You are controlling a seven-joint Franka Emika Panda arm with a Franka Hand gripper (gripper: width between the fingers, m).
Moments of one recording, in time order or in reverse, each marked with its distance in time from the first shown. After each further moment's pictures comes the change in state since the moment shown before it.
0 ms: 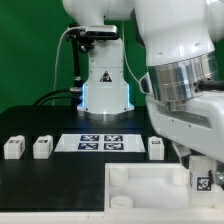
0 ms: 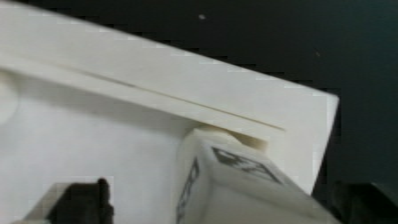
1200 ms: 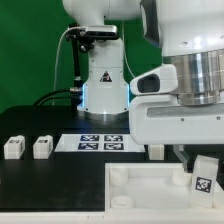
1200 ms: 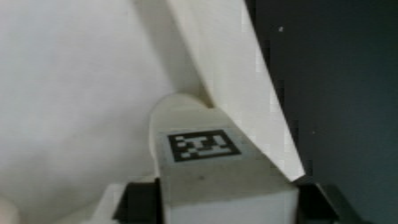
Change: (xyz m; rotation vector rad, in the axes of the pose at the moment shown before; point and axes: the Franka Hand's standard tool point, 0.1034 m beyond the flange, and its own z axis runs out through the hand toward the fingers) arm -0.002 -0.010 -0.005 -0.055 0.066 -0.568
